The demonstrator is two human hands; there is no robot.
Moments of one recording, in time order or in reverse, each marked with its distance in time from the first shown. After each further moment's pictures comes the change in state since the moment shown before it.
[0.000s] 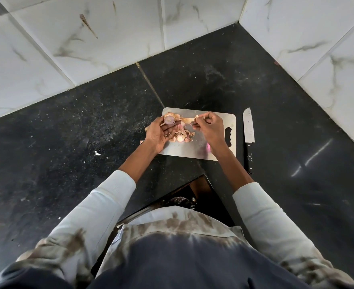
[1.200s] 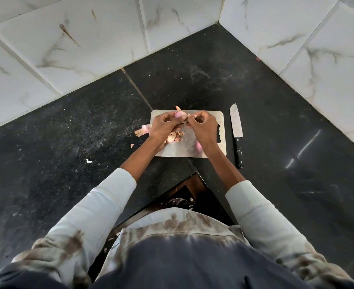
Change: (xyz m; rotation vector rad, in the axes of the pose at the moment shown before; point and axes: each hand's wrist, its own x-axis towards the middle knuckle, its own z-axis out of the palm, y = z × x) left_hand -0.001 -0.015 0.042 0.529 -0.174 0.306; right_hand -0.019 -0.007 -0.015 -0.084 0.148 -0.106
